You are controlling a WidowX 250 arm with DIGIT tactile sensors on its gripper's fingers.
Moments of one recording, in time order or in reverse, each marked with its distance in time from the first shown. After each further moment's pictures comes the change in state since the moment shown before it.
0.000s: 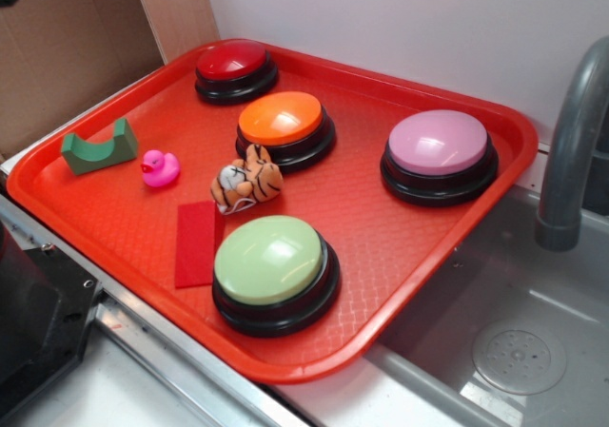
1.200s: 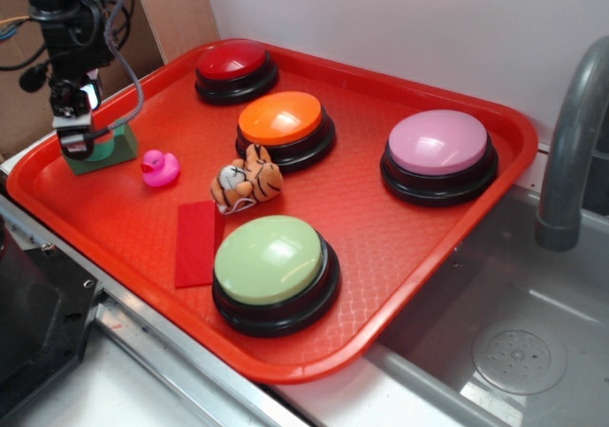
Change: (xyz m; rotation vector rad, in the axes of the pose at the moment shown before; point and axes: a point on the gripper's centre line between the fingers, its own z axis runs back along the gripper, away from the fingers) arm 0.019 0.065 -0.195 -0.099 0.202 -0.480
